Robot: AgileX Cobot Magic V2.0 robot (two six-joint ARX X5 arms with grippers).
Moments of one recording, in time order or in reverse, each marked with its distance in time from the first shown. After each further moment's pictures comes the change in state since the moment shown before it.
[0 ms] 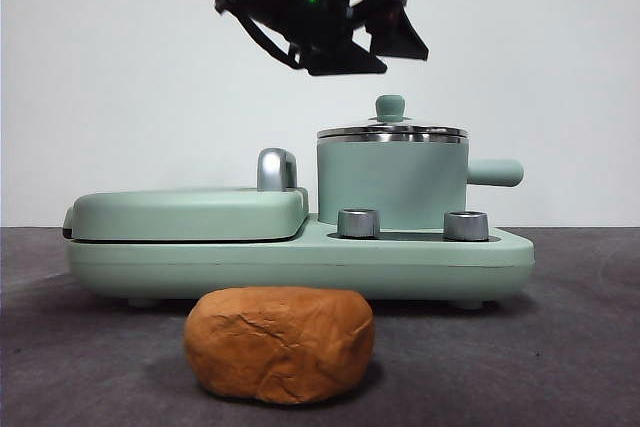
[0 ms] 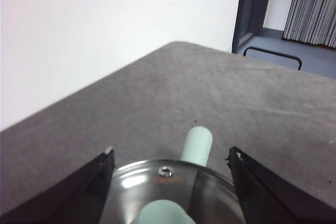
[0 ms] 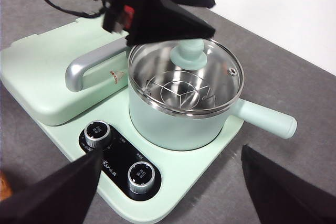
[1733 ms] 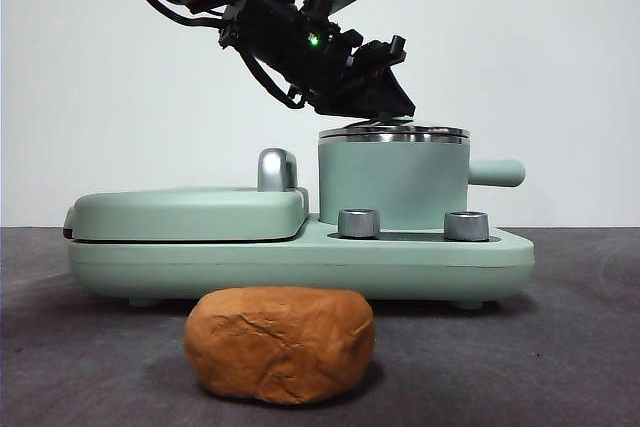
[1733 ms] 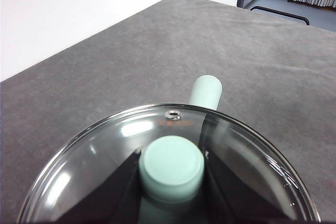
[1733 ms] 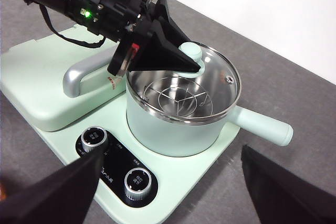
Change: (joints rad) left arm 0.005 0.050 0.005 -0.095 -0.009 0.055; right arm 0.000 0.000 0.000 0.023 0.002 0.000
